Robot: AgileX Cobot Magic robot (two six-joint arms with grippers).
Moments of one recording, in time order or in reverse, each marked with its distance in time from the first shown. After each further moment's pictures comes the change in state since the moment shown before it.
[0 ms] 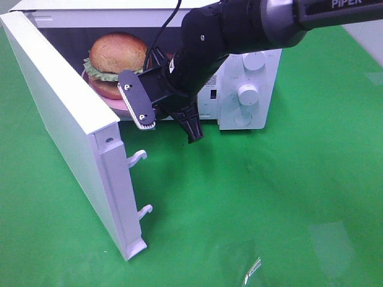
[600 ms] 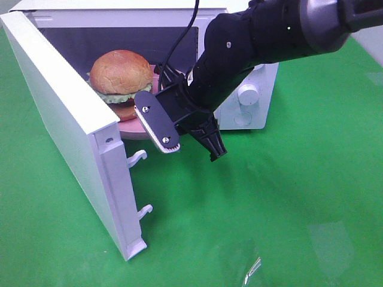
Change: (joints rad) left arm 0.000 0.000 0.000 0.000 0.000 0.000; right arm 0.000 -0.129 0.207 0.098 -0.022 -0.184
